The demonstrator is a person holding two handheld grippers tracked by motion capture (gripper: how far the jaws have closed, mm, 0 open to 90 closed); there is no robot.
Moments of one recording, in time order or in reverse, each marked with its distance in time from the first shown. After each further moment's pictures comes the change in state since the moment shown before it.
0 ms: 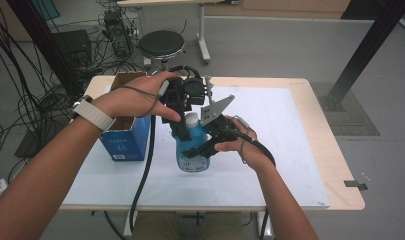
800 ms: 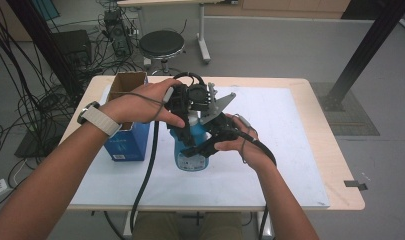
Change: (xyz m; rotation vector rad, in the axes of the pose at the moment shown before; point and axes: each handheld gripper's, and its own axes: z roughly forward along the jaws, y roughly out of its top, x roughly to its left) left arm -0.002 0.004 0.016 -0.009 -0.019 0.025; right arm 0.008 0.010 -0.007 -0.022 -0.002 -0.007
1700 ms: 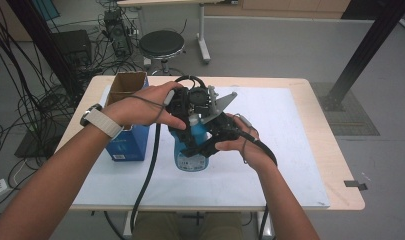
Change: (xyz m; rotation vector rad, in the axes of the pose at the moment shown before) left arm -0.001 0.000 0.004 -0.021 -0.026 0.016; right arm 0.002 0.002 -0.003 0.002 -0.002 -0.001
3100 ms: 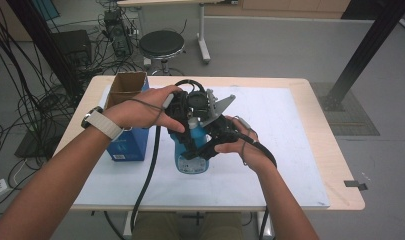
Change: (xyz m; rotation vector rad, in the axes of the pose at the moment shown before) left arm -0.003 -0.003 0.007 -0.008 -0.032 0.003; right arm 0.001 -0.005 0.004 0.016 0.011 -0.002
